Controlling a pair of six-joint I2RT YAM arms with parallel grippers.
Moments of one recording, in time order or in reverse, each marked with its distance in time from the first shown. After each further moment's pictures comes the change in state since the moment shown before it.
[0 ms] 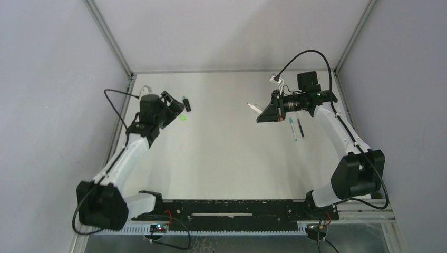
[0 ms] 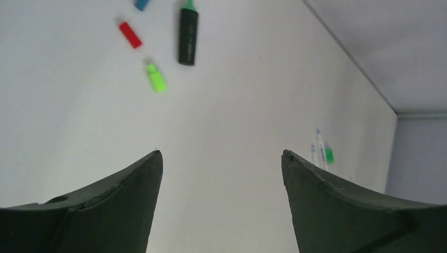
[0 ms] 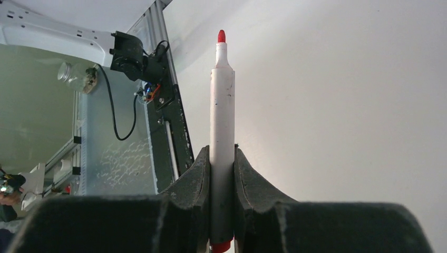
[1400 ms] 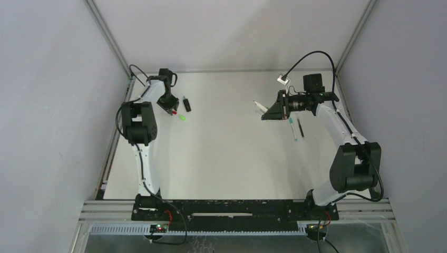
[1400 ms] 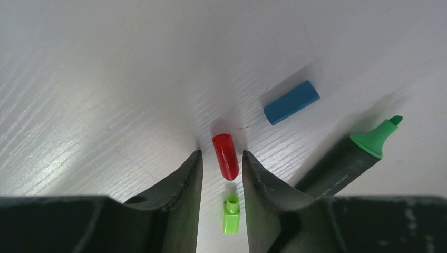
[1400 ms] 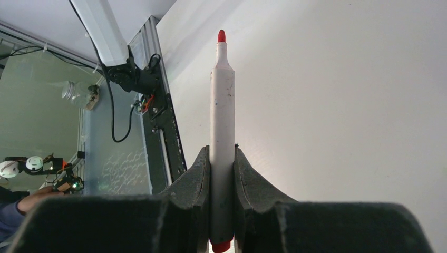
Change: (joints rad) left arm 0.142 1.162 1.063 -0.713 -0.157 -0.104; right arm -0.100 0.059 -0.062 0.092 -0.053 0.014
